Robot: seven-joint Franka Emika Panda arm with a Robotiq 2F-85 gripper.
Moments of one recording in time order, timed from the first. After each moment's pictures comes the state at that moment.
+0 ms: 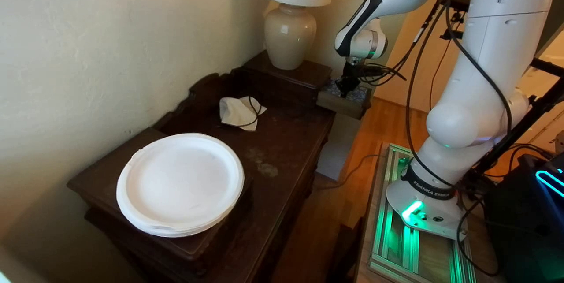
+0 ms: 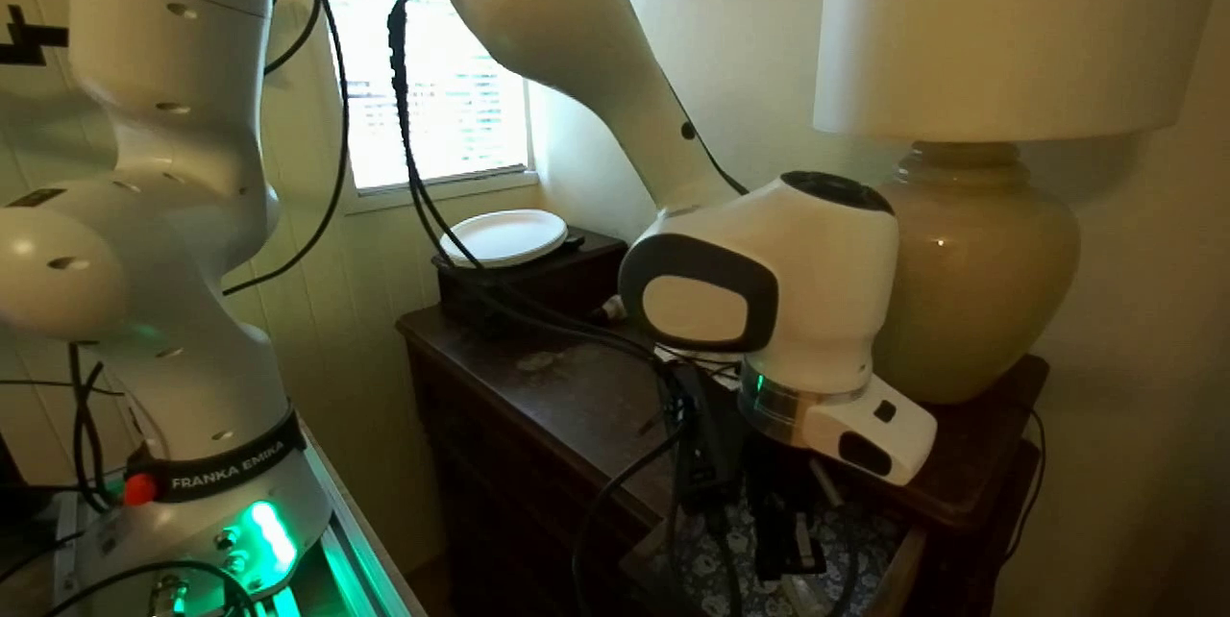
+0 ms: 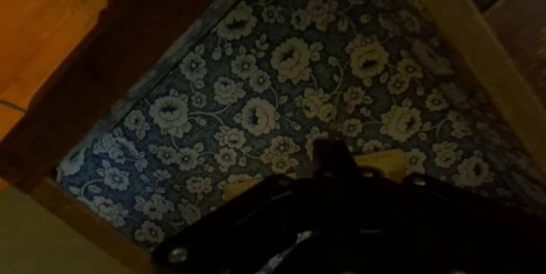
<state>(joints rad) -0.62 0.34 -0.30 -2.28 0.24 2.59 -0.38</state>
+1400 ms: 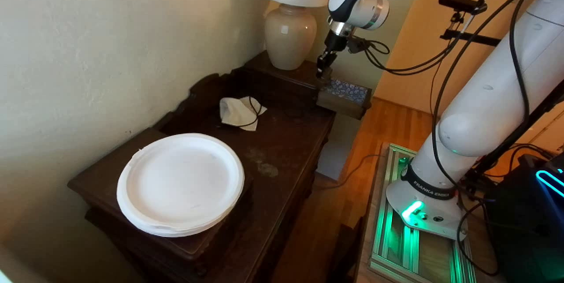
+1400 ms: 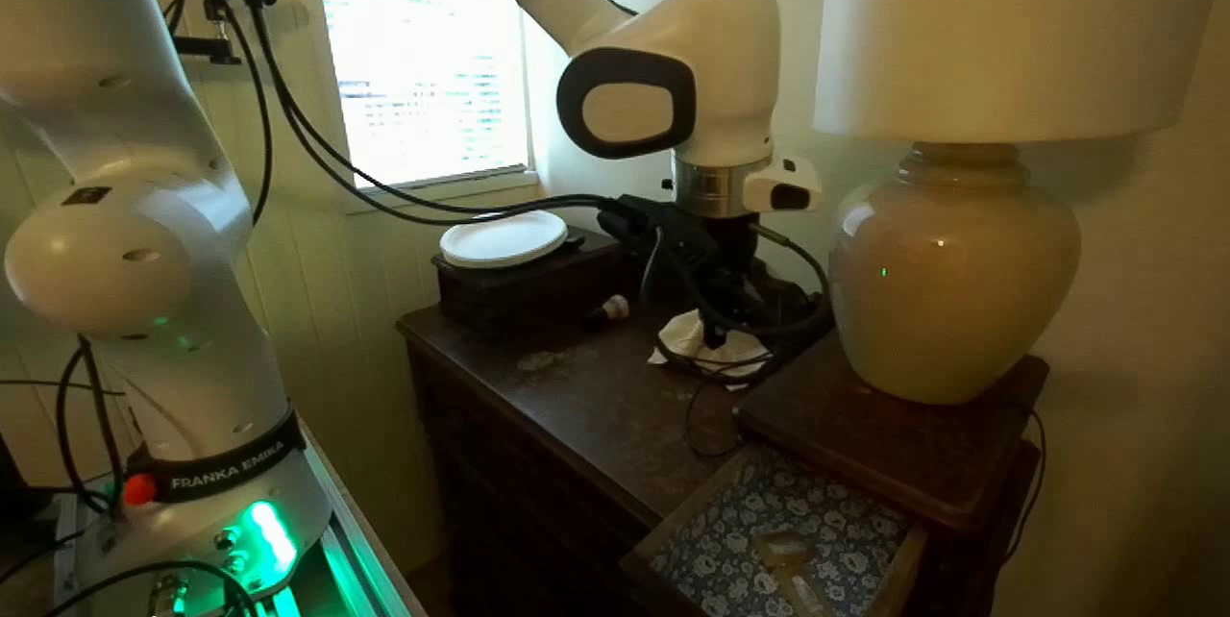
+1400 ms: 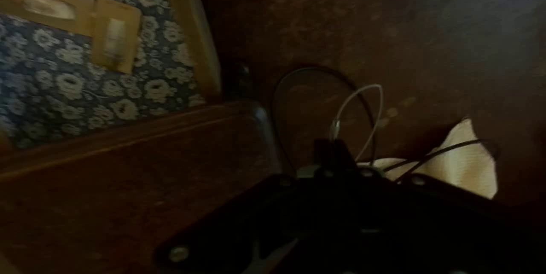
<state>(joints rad) -0.33 -0.08 -0.32 -2.43 0.28 2.45 -0.66</state>
